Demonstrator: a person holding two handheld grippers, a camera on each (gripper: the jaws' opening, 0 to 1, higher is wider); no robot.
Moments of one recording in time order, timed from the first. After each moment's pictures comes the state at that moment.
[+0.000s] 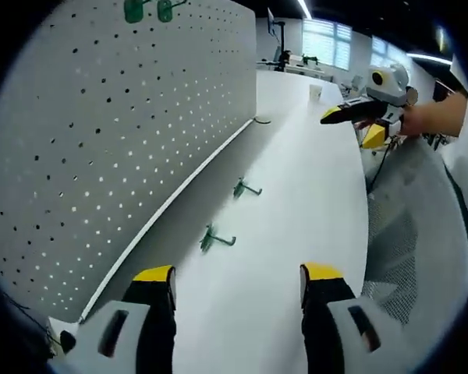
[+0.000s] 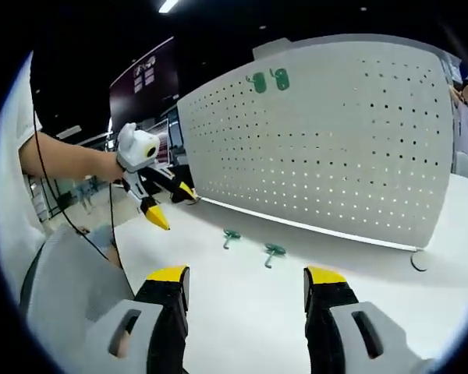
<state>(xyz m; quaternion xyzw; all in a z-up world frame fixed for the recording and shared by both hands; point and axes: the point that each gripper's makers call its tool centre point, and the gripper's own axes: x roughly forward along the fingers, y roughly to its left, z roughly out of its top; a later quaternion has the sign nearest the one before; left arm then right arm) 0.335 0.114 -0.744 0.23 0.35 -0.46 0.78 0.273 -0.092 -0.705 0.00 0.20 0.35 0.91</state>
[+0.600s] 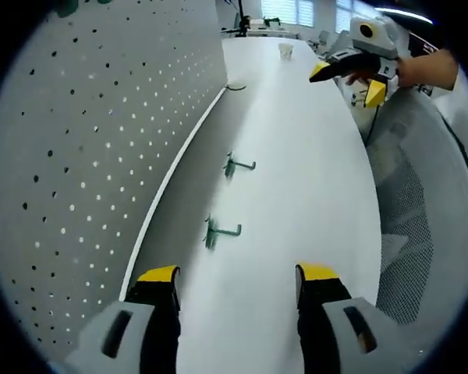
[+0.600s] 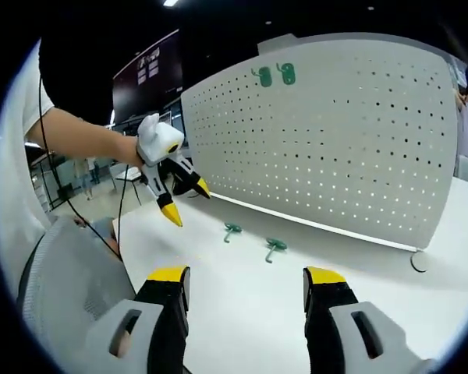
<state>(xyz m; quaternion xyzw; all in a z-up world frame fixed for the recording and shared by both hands) 0.354 0.109 -0.767 0.35 0.37 -0.50 0.70 0.270 -0.093 -0.710 -0.02 0.21 0.35 0.91</state>
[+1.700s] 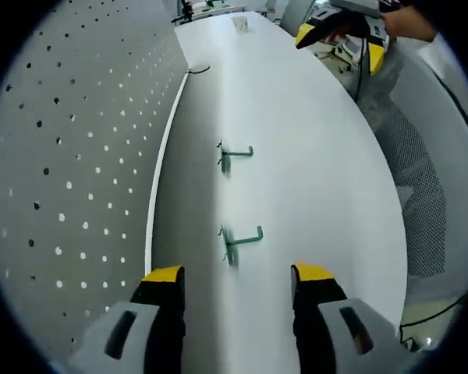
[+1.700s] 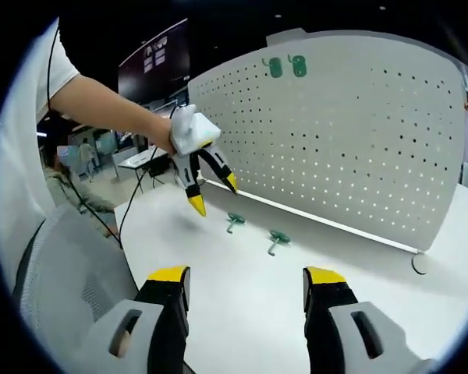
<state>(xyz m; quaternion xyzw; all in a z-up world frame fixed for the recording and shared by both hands) 0.387 0.088 -0.794 0.44 0.36 -0.56 0.60 0.266 -0.090 -0.718 -0.04 0.23 0.37 0.90</state>
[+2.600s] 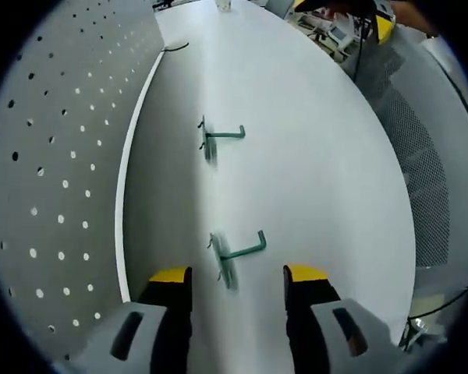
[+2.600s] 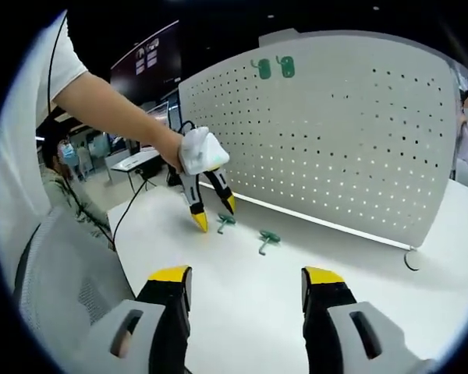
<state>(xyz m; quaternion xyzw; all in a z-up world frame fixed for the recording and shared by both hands) 0.388 0.080 -0.832 0.45 0.39 -0.58 0.55 0.272 -0.100 -0.716 -0.03 0.22 0.34 0.91</state>
